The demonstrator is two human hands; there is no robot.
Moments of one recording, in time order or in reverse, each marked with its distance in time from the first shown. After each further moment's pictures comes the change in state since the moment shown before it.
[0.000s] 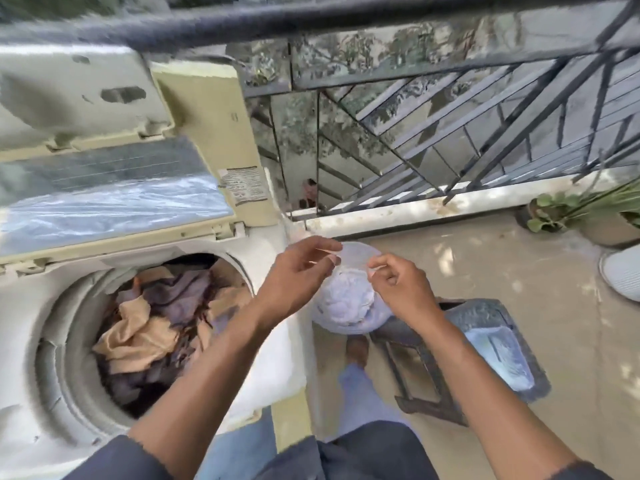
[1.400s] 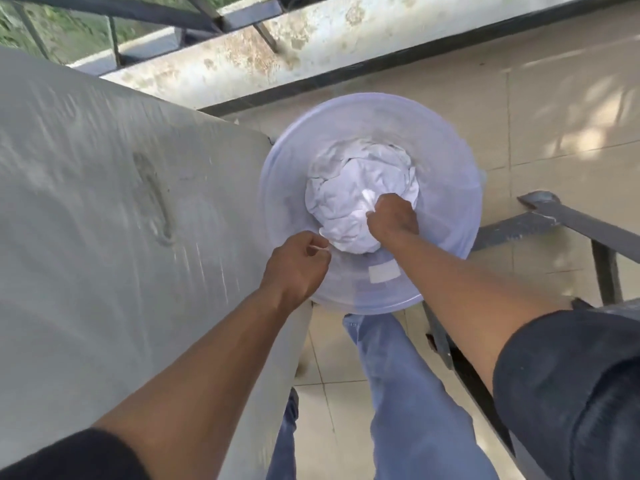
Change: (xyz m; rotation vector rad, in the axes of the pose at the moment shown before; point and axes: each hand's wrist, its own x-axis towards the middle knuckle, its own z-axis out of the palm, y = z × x) left_hand 0.273 -0.383 0.172 0.358 -0.078 -0.857; right_hand 0.345 0.427 0.286 -0.427 -0.378 0.484
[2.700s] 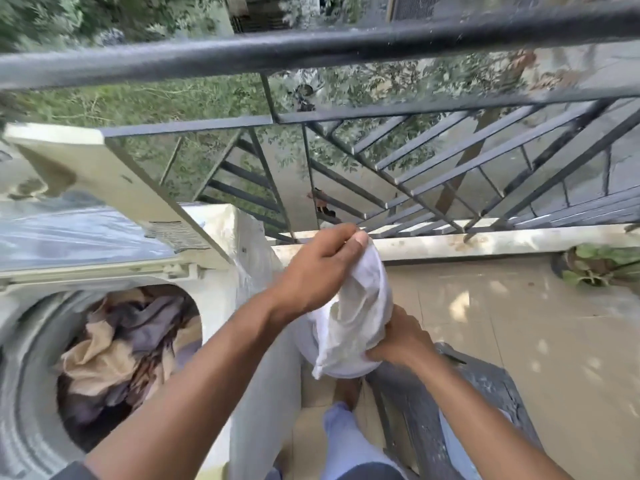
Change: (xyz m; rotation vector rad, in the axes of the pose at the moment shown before) left_hand -0.482 0.131 -0.187 -0.272 0.136 1.006; right_hand -0.475 -0.049 -0.289 -0.207 0.036 -0.320
